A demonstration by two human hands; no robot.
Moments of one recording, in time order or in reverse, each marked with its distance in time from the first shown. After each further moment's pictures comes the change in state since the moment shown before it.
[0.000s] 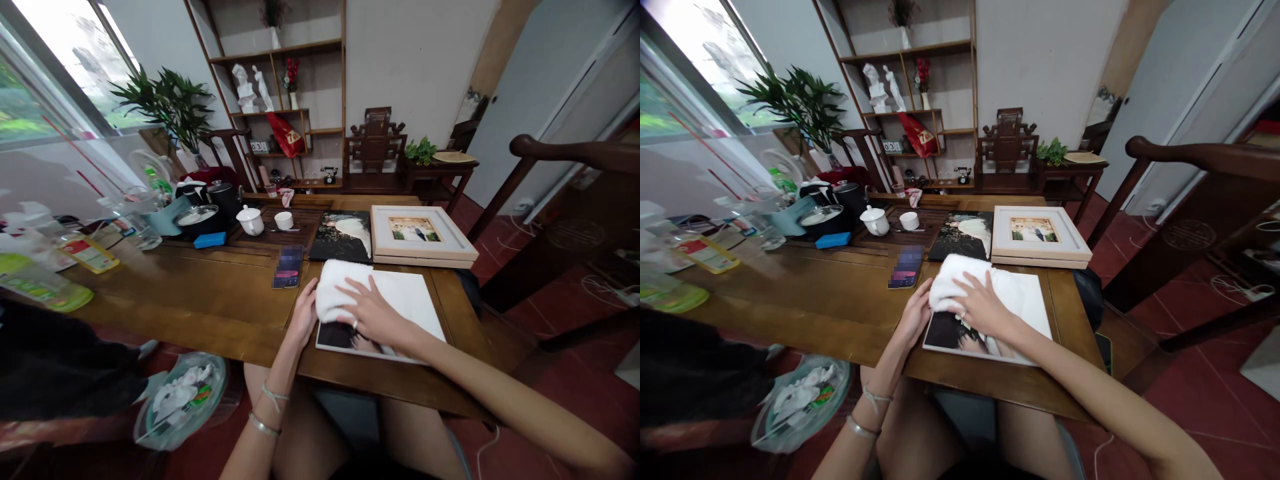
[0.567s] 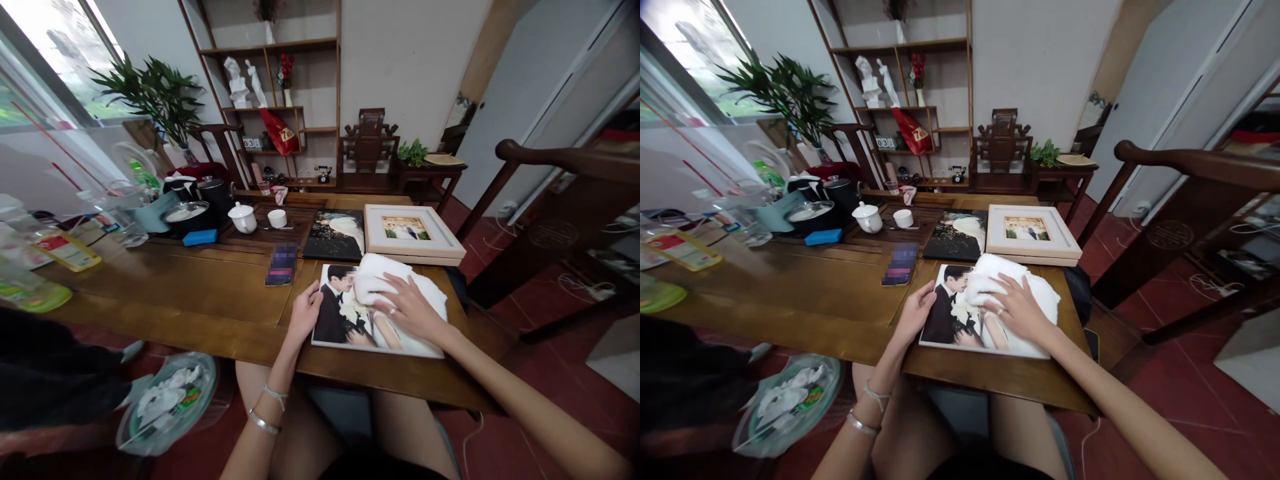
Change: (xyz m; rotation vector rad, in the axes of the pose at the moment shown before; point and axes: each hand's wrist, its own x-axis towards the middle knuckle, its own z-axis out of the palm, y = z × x) left_hand 0.002 -0.007 0.002 0.275 0.021 0.104; right_hand -0.064 0.040 -0.007 -0.006 0.089 0.212
